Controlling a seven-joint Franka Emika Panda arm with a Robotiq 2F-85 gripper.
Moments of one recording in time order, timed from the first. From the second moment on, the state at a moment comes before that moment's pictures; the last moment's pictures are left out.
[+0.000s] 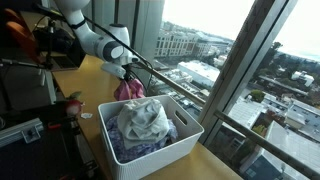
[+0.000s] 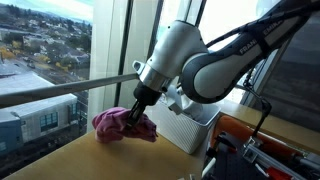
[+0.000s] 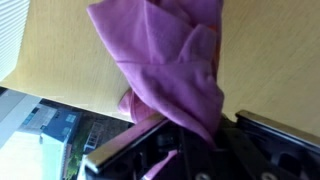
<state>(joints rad) 0.21 0.51 0.12 -2.01 -0.17 2.82 -0.04</state>
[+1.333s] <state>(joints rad) -0.15 0.21 -0.03 -2.03 0.02 2.65 -0.18</state>
